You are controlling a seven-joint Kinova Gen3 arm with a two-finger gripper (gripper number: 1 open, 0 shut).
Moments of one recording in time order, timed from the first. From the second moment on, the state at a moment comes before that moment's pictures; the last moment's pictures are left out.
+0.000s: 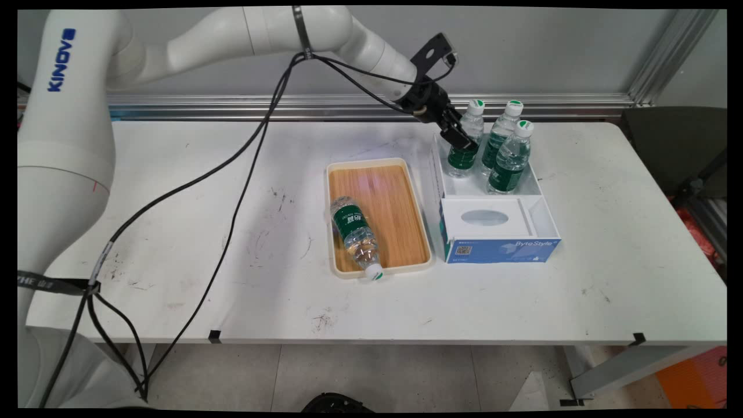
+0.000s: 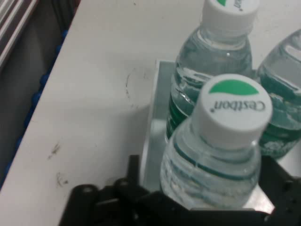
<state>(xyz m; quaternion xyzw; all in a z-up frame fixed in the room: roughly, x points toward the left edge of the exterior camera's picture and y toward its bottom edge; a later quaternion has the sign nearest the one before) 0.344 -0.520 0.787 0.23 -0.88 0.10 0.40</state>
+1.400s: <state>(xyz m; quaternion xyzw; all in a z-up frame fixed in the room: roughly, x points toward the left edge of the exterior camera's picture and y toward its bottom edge) 0.372 -0.477 0.877 0.22 -0.86 0.14 0.44</state>
